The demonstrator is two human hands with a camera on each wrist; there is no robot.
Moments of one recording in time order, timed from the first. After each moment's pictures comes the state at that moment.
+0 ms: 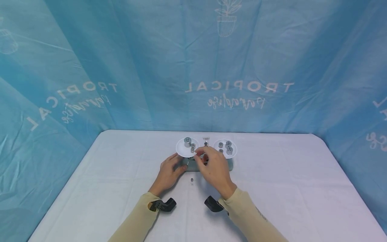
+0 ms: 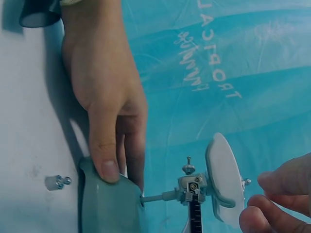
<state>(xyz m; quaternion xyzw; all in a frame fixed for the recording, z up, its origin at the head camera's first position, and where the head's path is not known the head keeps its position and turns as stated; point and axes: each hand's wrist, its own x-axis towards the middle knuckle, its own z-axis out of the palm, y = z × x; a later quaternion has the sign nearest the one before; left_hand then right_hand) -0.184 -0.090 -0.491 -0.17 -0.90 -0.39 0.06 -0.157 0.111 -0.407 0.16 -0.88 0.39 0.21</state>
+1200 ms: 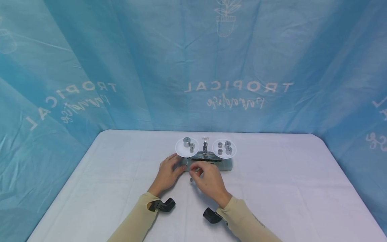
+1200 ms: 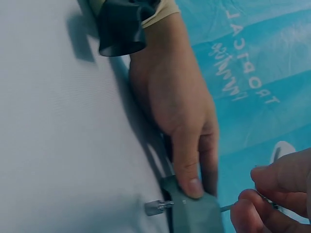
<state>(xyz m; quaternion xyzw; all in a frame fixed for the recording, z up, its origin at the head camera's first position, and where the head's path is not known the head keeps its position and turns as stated) -0.186 -0.090 -0.494 -0.17 -0.91 -0.38 0.06 -0.142 0.104 -0.446 0.17 -0.87 0.45 0.11</state>
